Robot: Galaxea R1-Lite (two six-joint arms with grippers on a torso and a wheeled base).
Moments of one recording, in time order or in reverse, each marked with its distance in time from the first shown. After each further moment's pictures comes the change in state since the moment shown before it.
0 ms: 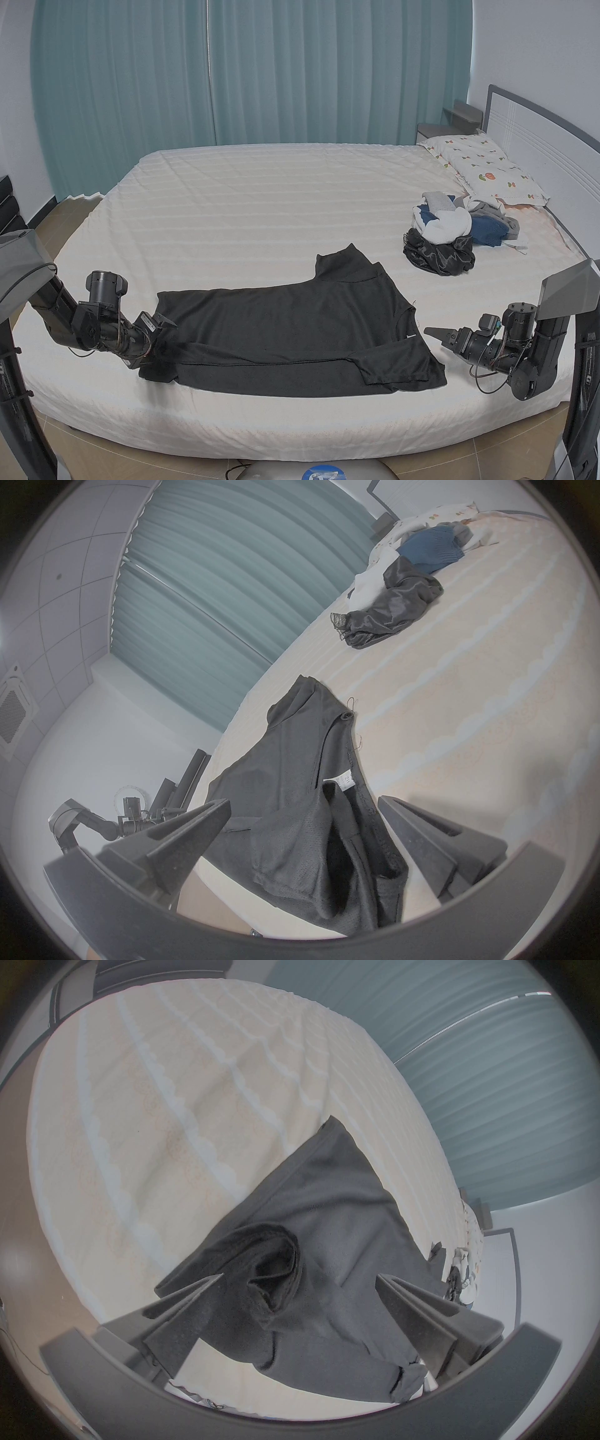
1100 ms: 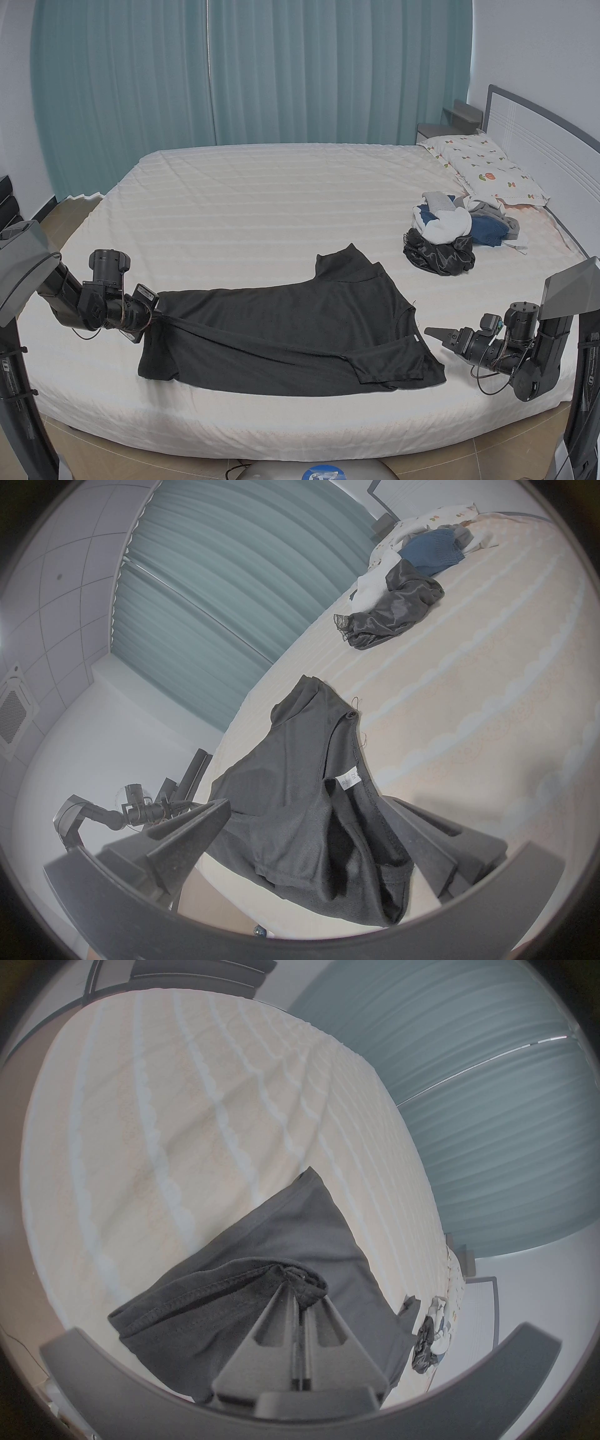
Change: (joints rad) left arm 0.000 0.040 -0.170 -0.002 0.089 -0.187; right arm 0.009 -0.034 0.033 0.000 -0.005 0.004
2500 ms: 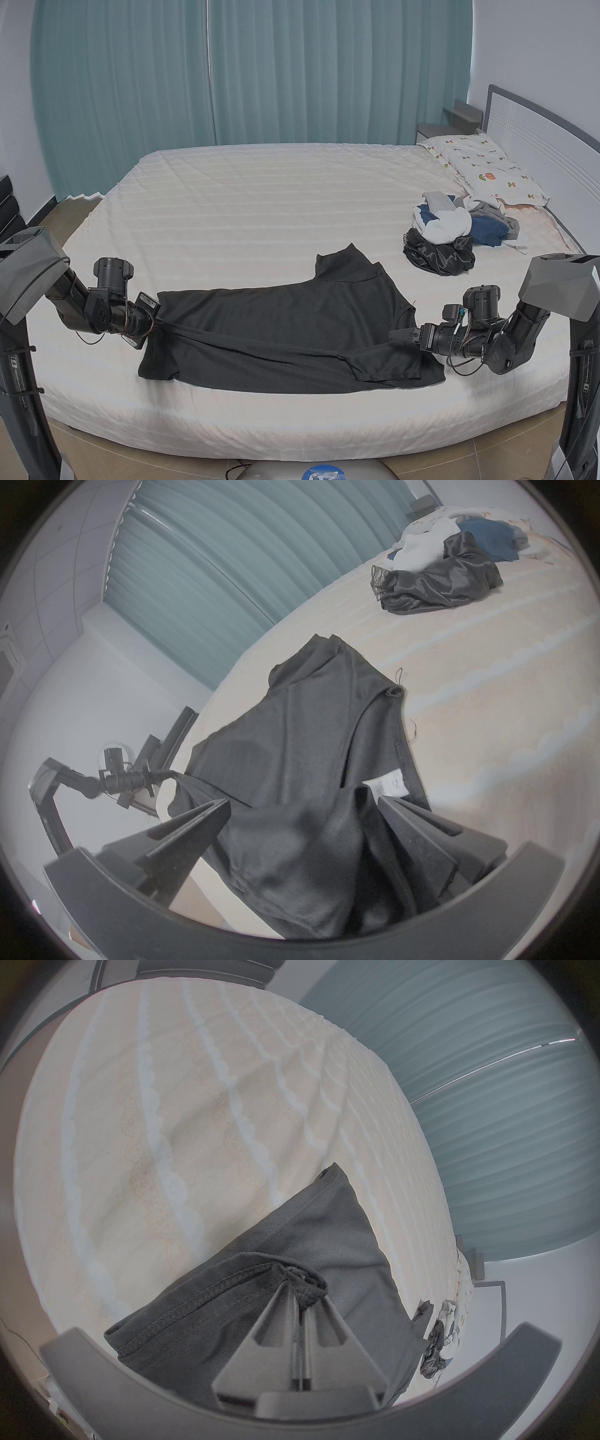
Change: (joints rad) left arm 0.018 0.074 -0.031 0.006 -0.003 0.000; right arm 0.137 0.000 -0.350 0.533 -0.072 -0.184
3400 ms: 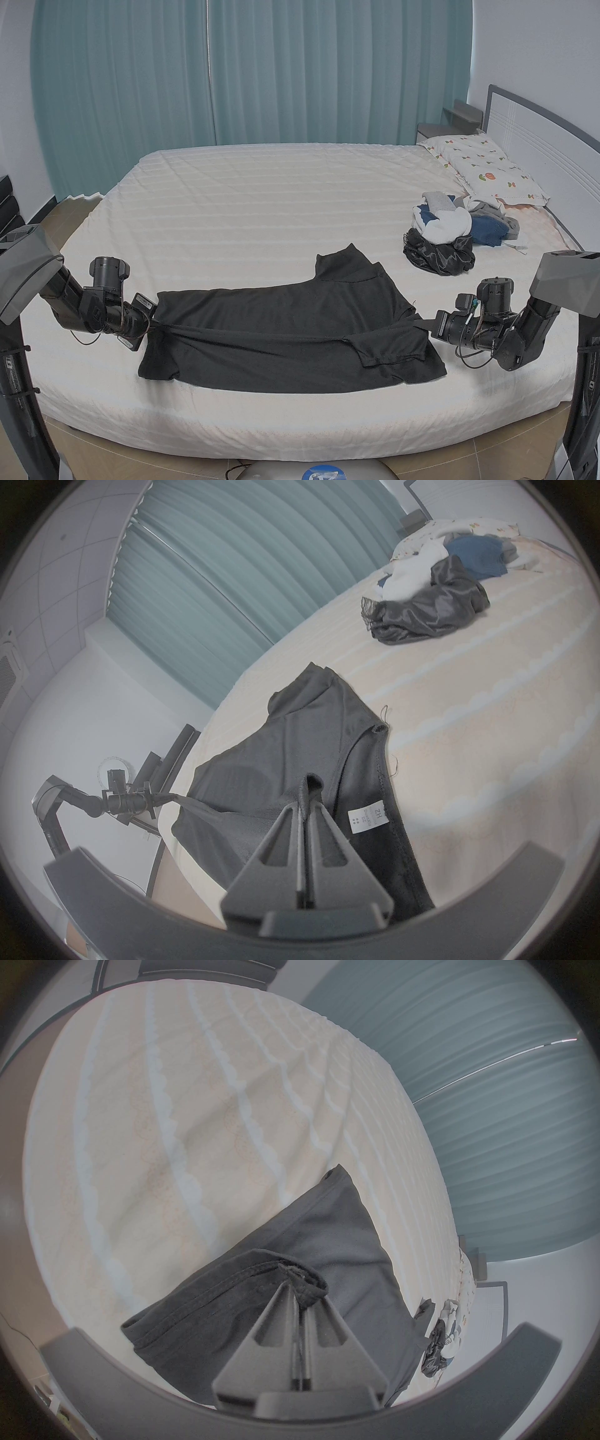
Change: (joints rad) left arm 0.009 -0.033 0.023 0.032 0.001 0.005; right arm -0.048 -0.036 0.025 -0.075 -0.005 0.043
